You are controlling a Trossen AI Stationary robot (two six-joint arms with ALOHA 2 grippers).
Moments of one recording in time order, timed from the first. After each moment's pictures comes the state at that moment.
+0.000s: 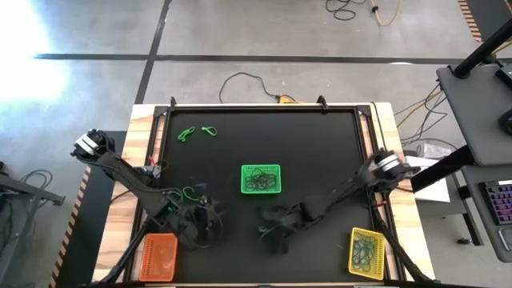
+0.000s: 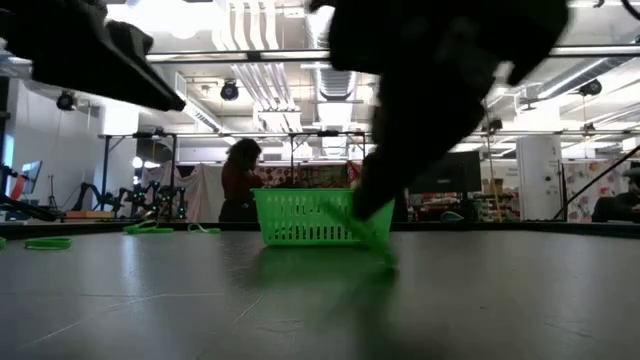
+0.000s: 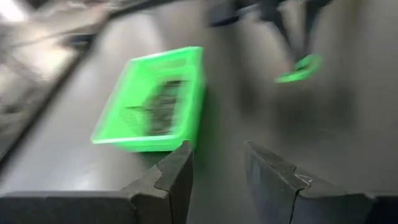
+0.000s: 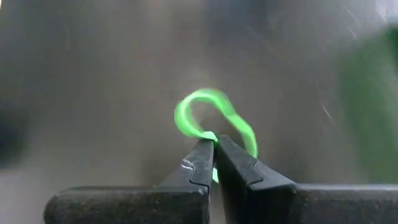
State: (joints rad) left arm -0.71 1.39 0.70 -0.15 -0.84 -0.36; right arm 0.42 1.95 1.25 -0.27 0.14 0.46
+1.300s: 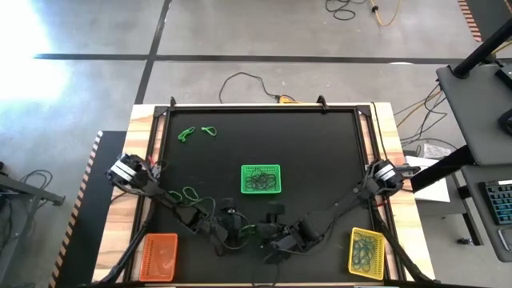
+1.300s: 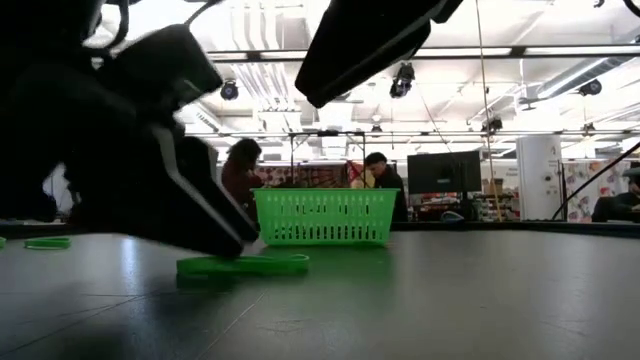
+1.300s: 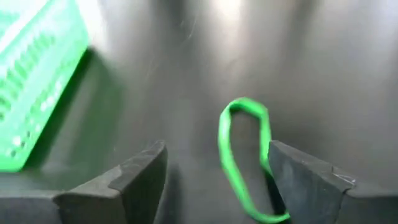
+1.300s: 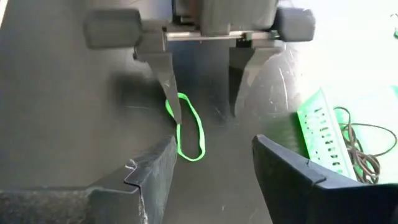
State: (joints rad) left arm -0.58 1.87 0.76 0.38 -0.54 -0.39; right arm 0.54 2.04 1.60 -0.57 0.52 0.39
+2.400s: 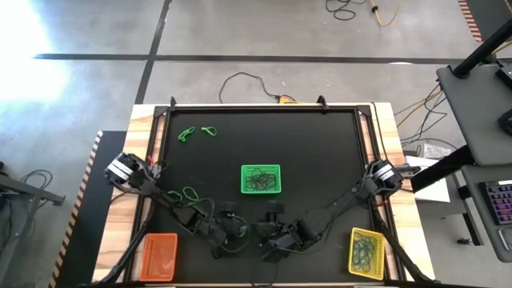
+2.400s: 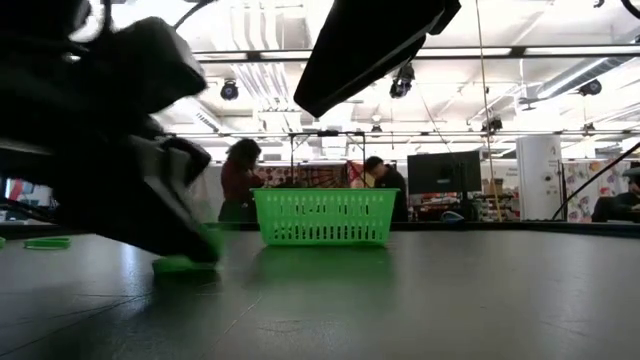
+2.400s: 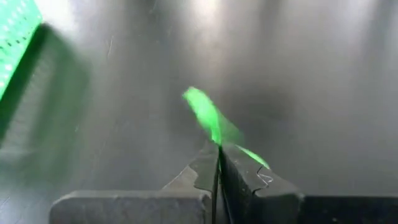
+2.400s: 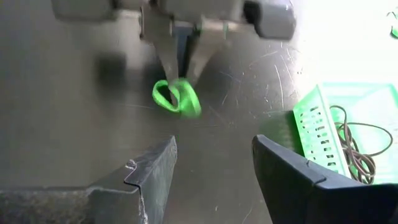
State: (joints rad) left arm -0.60 1.86 0.75 0.30 -0.42 -0.39; right arm 0.53 2.05 1.60 -0.57 0.53 0.38
